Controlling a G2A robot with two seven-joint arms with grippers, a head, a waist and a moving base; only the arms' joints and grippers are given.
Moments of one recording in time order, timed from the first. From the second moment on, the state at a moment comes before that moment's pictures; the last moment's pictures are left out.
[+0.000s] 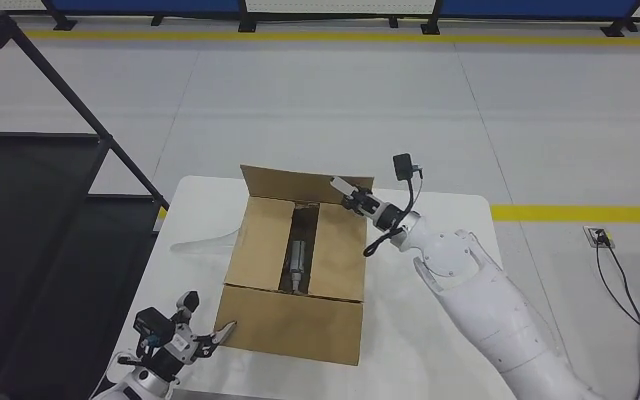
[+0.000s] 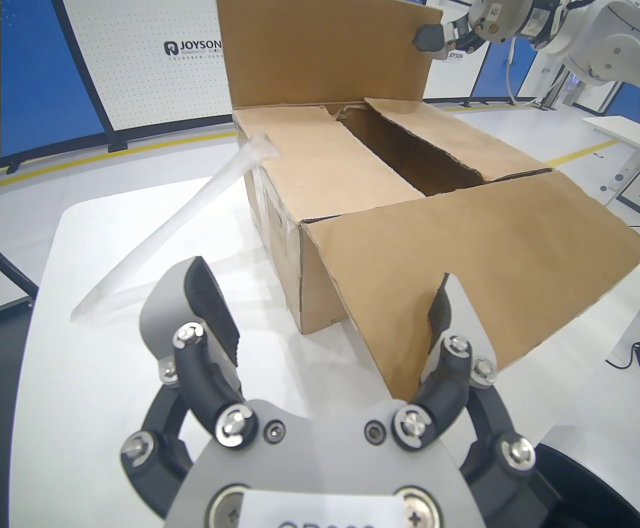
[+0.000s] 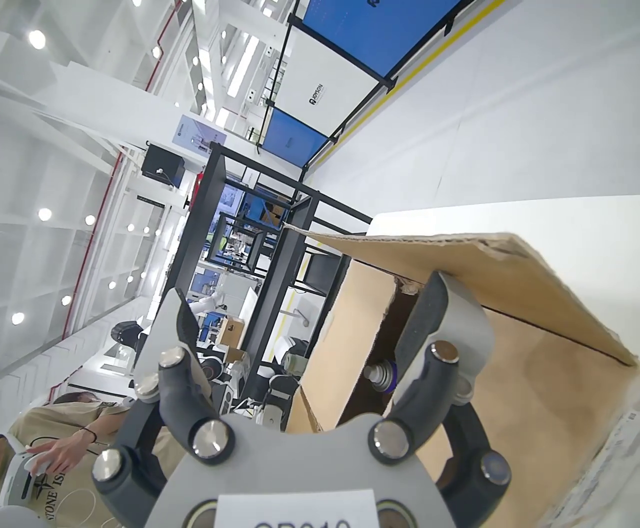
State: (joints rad) left arm 1.59 -1.12 -1.64 -1.61 1.30 -0.59 0.35; right arm -0.56 -1.28 0.92 -1.15 0.11 -0.26 0.38
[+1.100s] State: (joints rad) left arm 1.58 -1.11 -1.64 -1.56 1.30 -0.62 0.37; right arm -0.22 -1.54 0.70 -0.47 0.16 -0.18 0.20
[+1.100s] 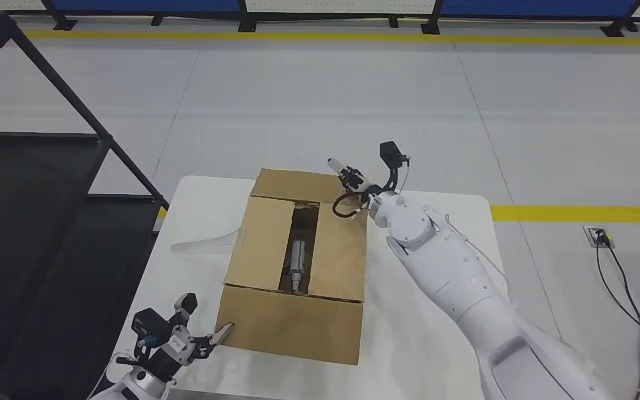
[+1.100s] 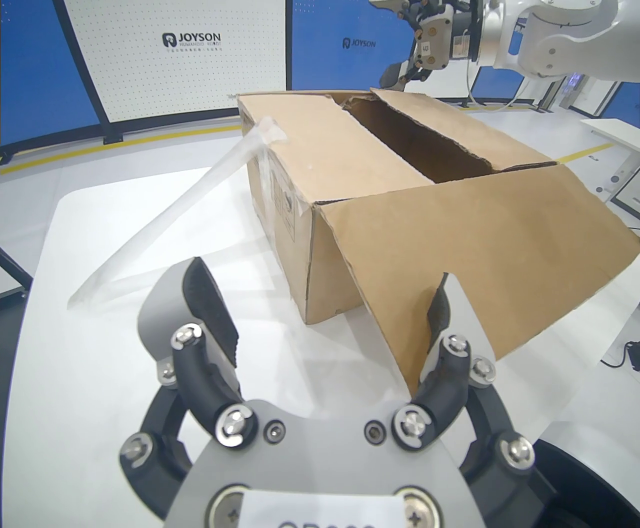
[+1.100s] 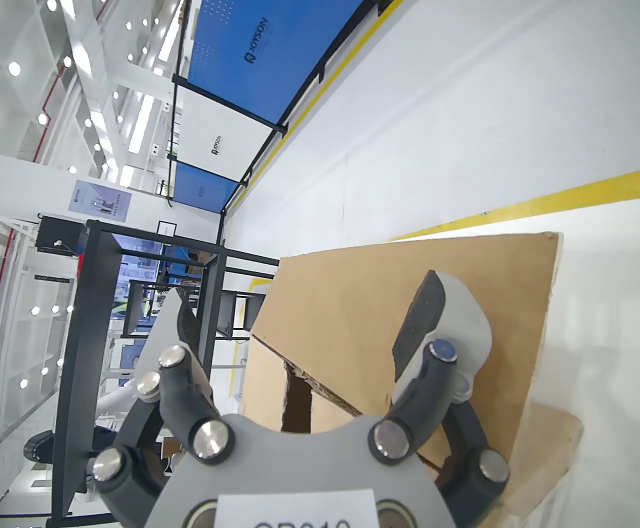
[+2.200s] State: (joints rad) left arm 1.40 -1.12 -1.65 -1.40 1.12 -0.38 0.19; right arm -0.22 -1.58 0.79 -0.49 0.30 -0.39 0.59
